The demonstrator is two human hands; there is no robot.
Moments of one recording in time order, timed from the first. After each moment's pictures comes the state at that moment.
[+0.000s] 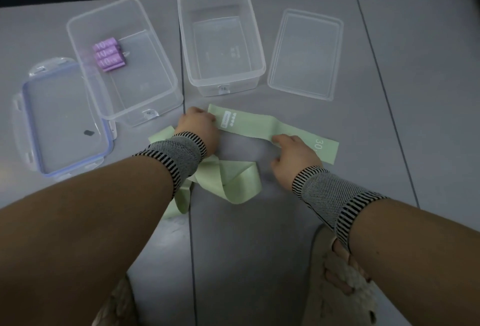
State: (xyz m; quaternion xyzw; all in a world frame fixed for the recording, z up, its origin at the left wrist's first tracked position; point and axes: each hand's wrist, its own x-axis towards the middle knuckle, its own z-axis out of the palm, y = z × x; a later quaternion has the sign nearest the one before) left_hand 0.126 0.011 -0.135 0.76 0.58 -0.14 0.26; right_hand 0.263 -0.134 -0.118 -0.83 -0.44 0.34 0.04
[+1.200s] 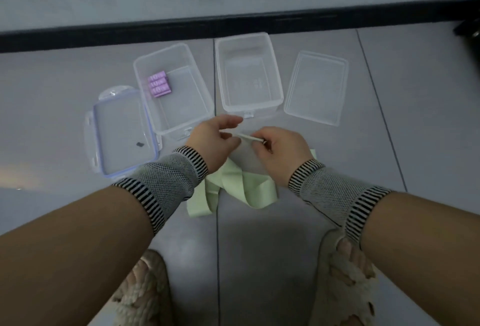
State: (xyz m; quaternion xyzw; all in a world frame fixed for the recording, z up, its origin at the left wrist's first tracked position) left_hand 0.082 -0.028 -0.001 0.70 0.52 0.08 0.48; right_hand 0.216 -0.105 -0.014 -0.75 -0.55 0.28 0.25
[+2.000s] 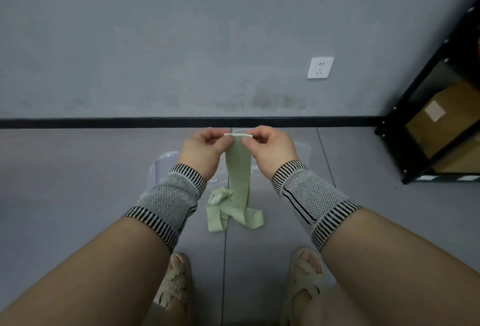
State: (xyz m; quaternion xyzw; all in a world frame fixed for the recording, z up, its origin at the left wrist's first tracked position) left_hand 0.029 -0.145 0.282 0.56 0.52 0.36 0.54; right_hand 0.158 -0.186 0.273 -0.66 -0.42 0.34 0.52
